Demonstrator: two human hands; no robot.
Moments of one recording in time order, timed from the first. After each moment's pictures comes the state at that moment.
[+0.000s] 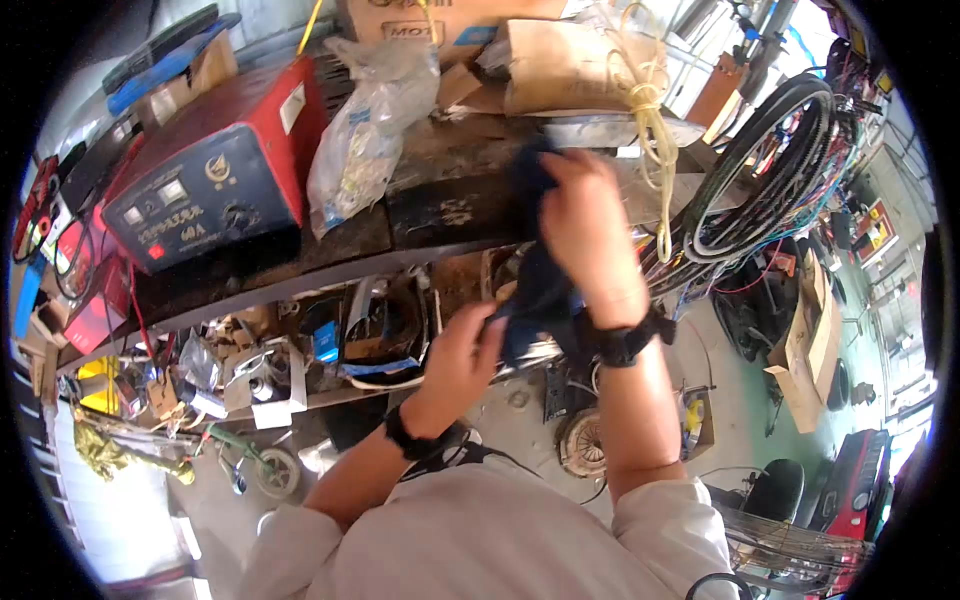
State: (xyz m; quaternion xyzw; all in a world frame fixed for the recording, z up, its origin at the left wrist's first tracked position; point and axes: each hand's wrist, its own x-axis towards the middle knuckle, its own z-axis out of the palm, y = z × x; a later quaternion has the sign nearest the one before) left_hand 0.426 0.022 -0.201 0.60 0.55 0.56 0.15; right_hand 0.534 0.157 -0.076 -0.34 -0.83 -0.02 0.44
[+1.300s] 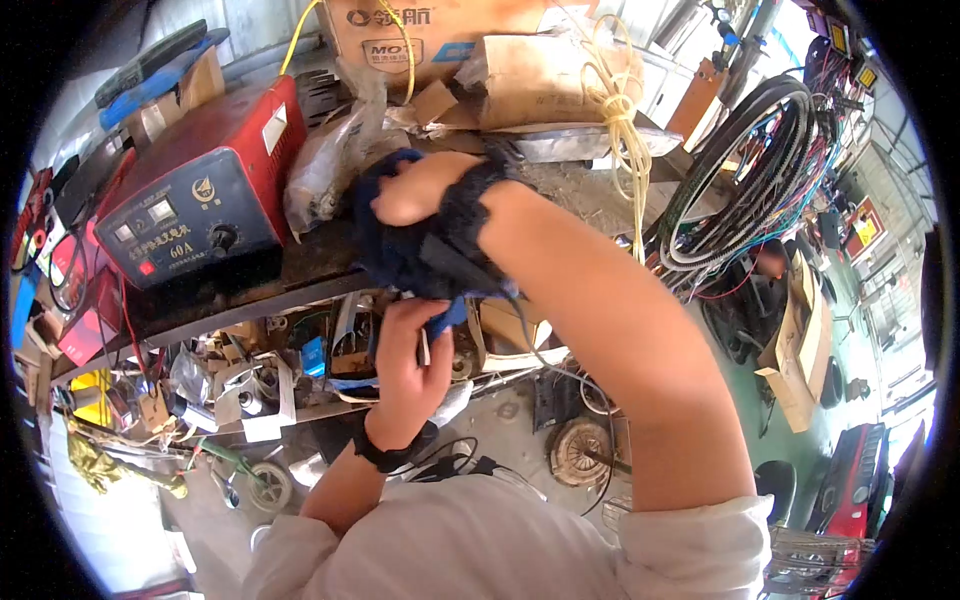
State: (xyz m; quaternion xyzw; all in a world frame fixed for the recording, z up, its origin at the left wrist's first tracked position) left_hand 0.408 0.017 -0.171 0.61 0.49 0.62 0.02; right_hand 0.421 0.182 -0.026 -0.32 -0.93 0.08 -0.17
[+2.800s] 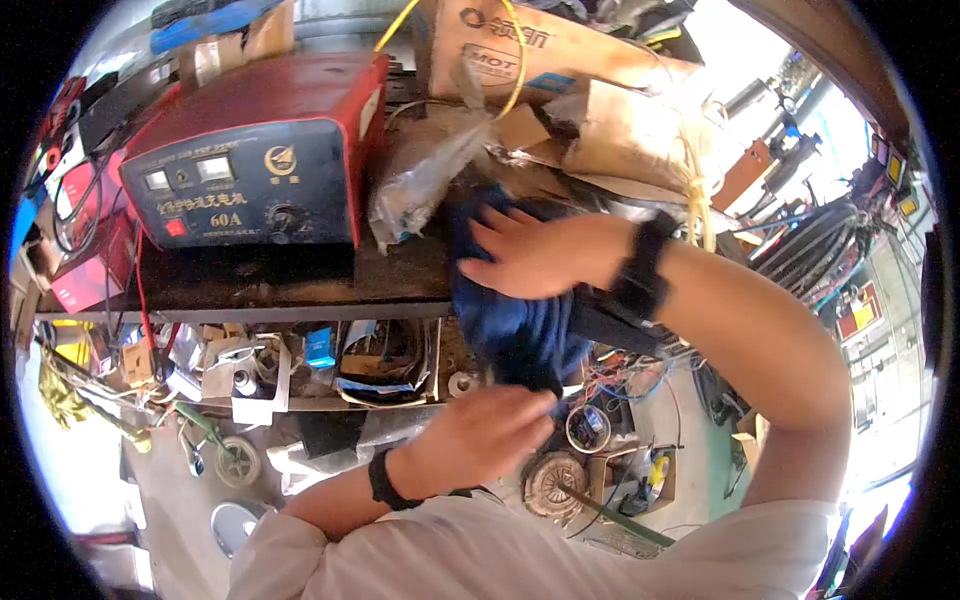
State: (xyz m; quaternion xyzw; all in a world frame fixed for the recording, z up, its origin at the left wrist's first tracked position) left_hand 0.392 -0.011 -0.149 0.78 0.39 0.49 -0.05; right_hand 0.422 0.153 -0.007 -0.26 -0.91 0.03 -0.31
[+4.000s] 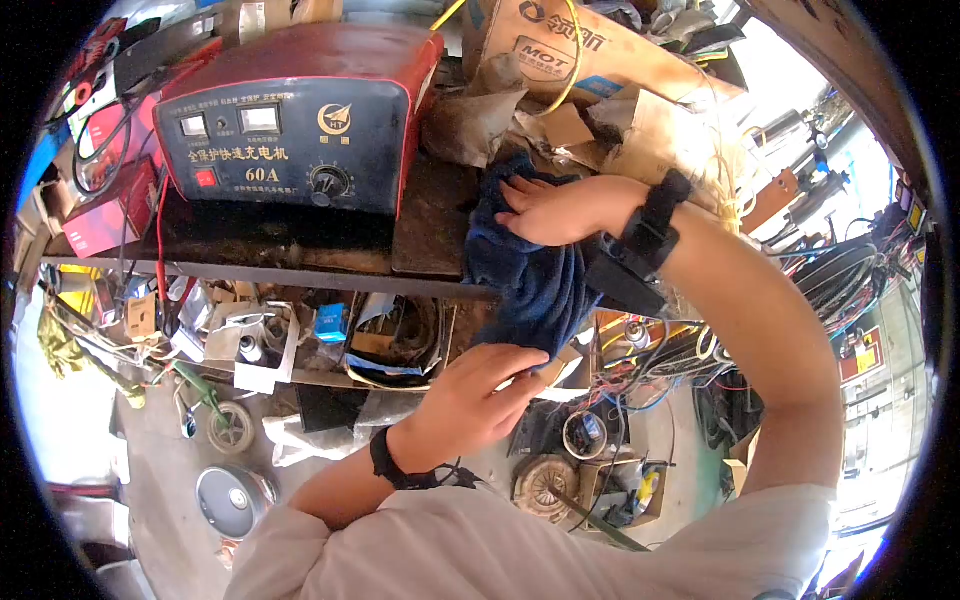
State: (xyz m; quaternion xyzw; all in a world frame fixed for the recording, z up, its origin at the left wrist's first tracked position) left_hand 0.377 -0.005 -0.162 0.71 0.45 0.55 -0.03; right_hand 0.381 0.243 -0.056 -0.02 -0.90 -0.16 -0.40
